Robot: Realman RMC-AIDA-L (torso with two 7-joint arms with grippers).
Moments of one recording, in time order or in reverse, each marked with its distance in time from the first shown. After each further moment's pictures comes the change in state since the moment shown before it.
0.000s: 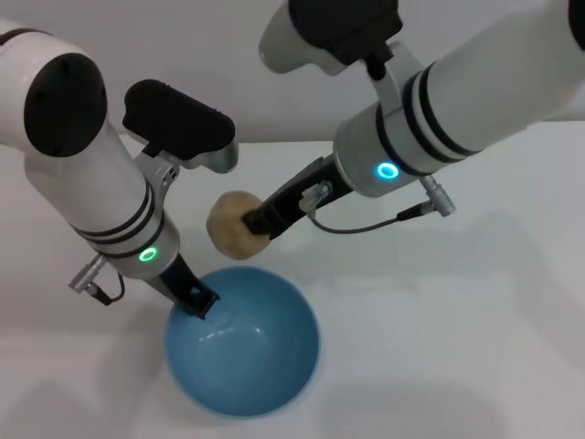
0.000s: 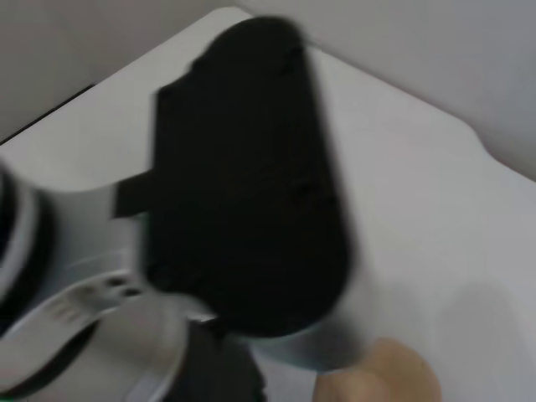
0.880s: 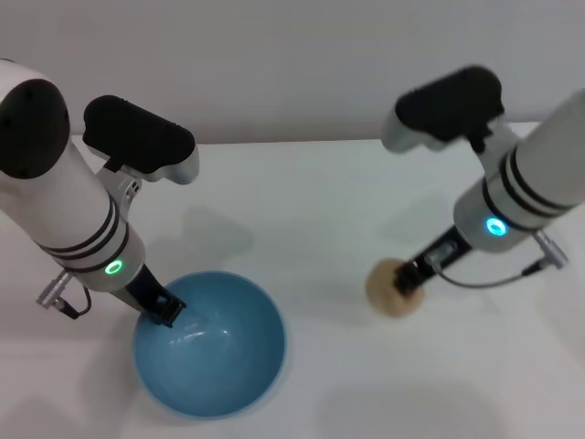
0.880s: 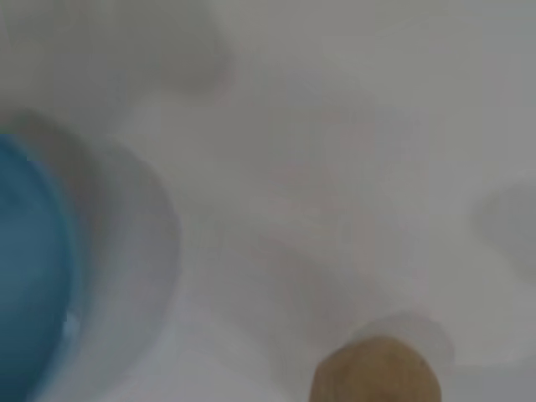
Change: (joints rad) left arm 0.067 0.005 -0.033 -0.002 0.055 0.017 0.006; right arm -0.088 -0.001 0.081 -0.150 -0.260 0.159 0.063
